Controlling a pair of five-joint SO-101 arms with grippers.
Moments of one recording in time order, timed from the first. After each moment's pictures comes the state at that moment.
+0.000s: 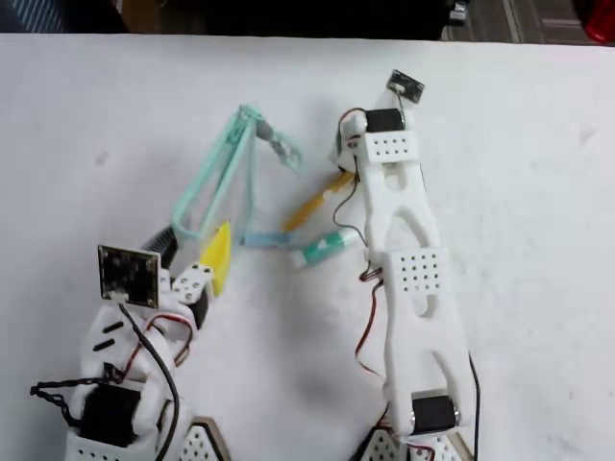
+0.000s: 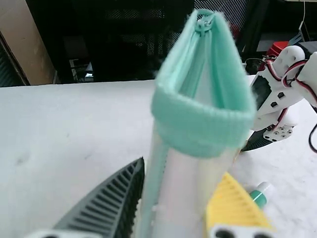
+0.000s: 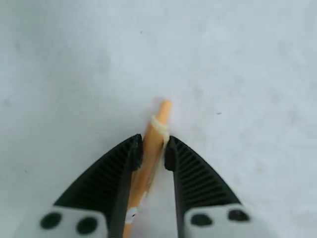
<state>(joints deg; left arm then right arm) 6.3 -104.8 81.3 50.2 4.9 -10.3 68.2 -71.2 85.6 -32.8</state>
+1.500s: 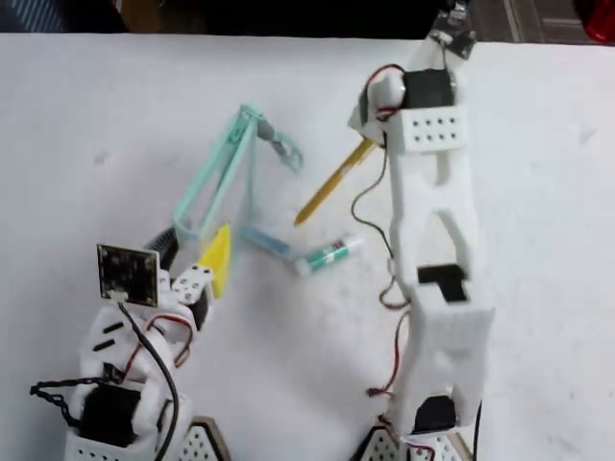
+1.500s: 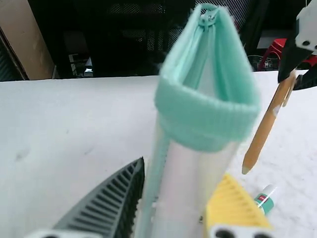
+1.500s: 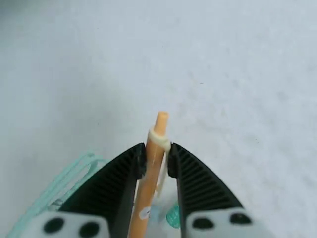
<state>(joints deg) 6.3 -104.8 81.1 51.1 5.5 -9.8 24.1 -49.1 97.2 -32.7</state>
